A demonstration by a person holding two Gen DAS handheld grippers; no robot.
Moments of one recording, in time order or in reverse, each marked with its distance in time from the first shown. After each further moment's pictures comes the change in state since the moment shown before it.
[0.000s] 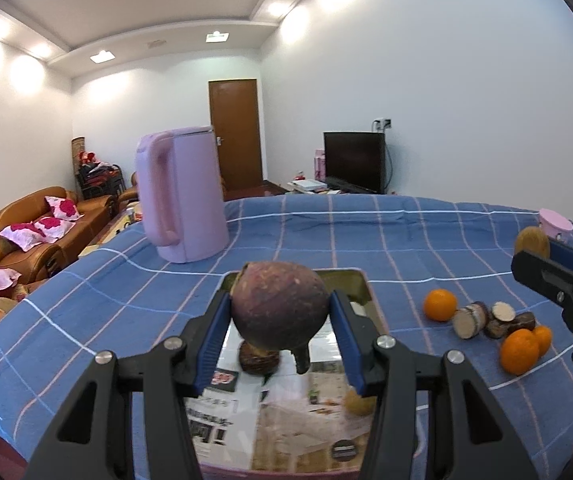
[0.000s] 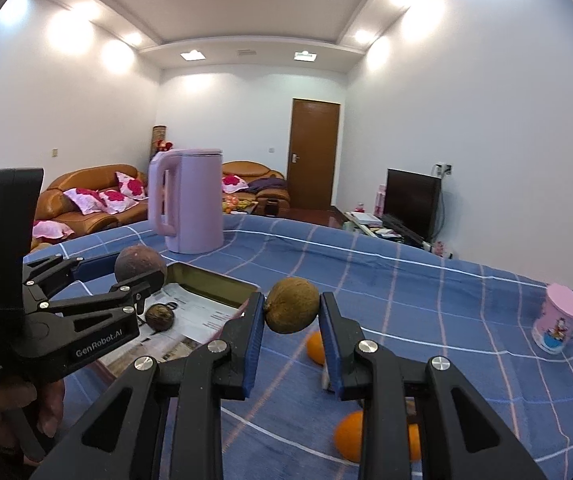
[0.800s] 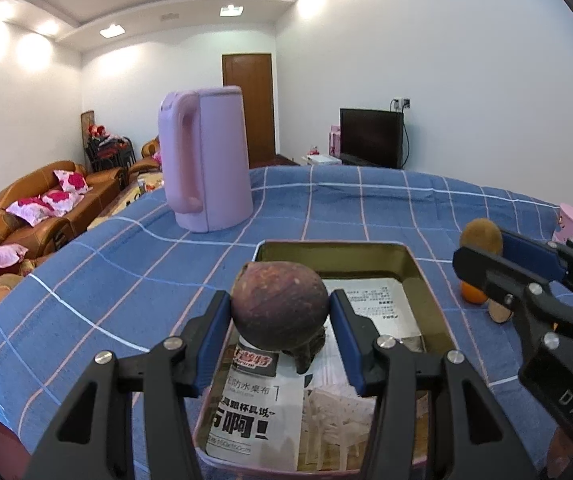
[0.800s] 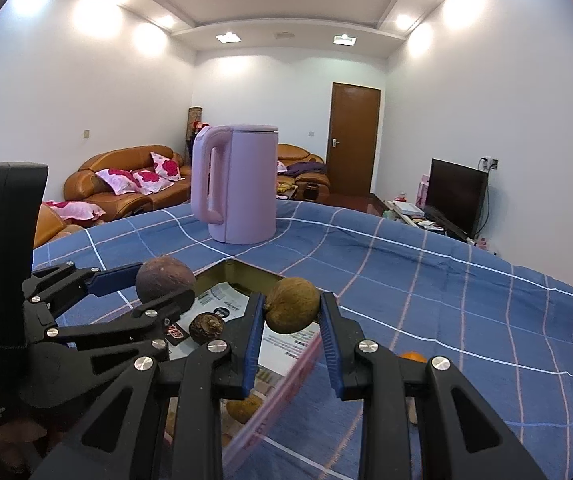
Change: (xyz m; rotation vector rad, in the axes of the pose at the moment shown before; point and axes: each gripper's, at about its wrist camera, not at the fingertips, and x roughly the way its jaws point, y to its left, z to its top) left arm 0.025 0.031 -0.009 -0.037 0.109 0.029; right arm 0.060 0.054 0.010 -0.043 0.069 0.127
